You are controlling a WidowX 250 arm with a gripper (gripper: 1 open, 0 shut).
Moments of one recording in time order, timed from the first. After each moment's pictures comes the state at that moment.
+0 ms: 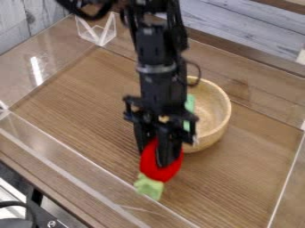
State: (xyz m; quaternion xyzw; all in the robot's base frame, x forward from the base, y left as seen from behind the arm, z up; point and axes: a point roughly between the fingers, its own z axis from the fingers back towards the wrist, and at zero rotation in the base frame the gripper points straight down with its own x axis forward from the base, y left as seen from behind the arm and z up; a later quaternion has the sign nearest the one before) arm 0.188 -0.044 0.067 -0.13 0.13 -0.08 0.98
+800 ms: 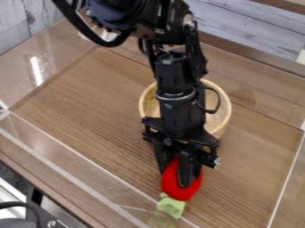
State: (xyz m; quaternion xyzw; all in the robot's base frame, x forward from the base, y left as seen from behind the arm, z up) arm 0.197 -0.058 0.050 -0.14 0.09 -0.05 0.98
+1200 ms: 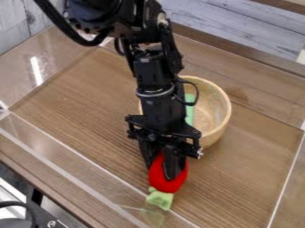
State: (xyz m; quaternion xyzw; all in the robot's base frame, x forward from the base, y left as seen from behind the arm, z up) arm 0.197 -0.039 0.045 -0.15 0.09 -0.01 0.98
